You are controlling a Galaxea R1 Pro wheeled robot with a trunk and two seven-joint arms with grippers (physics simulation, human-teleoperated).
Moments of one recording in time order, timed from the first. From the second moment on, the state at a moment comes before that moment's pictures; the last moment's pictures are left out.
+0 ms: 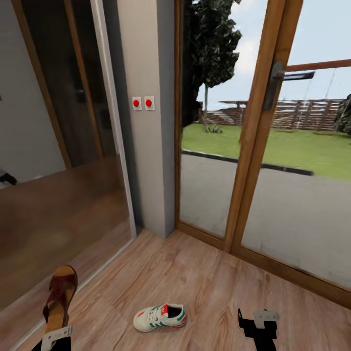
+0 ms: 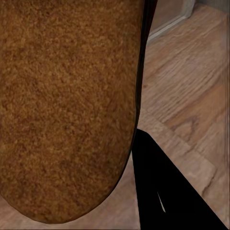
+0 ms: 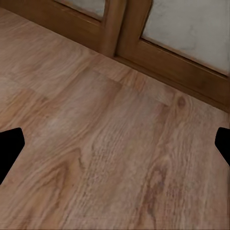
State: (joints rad) left arm -0.29 0.18 0.41 -0.28 -0.05 -0.50 -0.13; right arm -0.47 -0.05 0.12 -0.03 0.00 -0.64 -0.23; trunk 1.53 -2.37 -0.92
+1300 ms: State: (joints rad) left arm -0.29 0.18 0.41 -0.28 -0.05 -0.50 -0.13; right arm -0.47 -0.05 0.12 -0.03 0.00 -0.64 -0.23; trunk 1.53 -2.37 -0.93
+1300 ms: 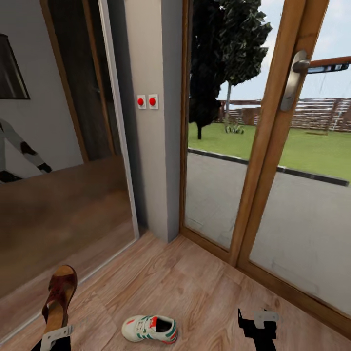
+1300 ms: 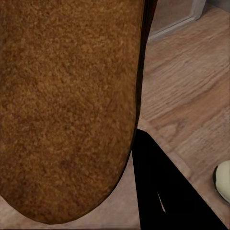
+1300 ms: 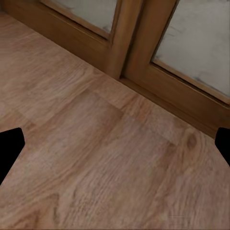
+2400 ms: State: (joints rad) left arm -0.29 0.18 0.43 -0.20 0.07 -0.65 -0.13; right arm -0.47 -0.05 0.12 -0.03 0.00 -0.64 -0.23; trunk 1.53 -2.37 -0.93
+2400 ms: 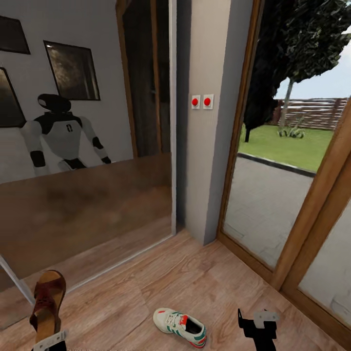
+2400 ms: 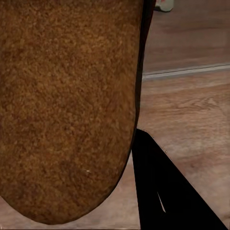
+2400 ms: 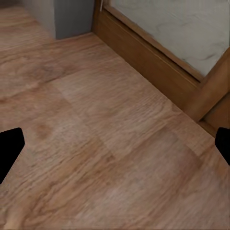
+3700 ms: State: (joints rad) left arm -0.29 0.18 0.43 -0.20 0.07 -0.65 -0.13; right arm -0.47 -0.05 0.12 -0.03 0.00 -0.64 -0.23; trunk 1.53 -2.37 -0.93
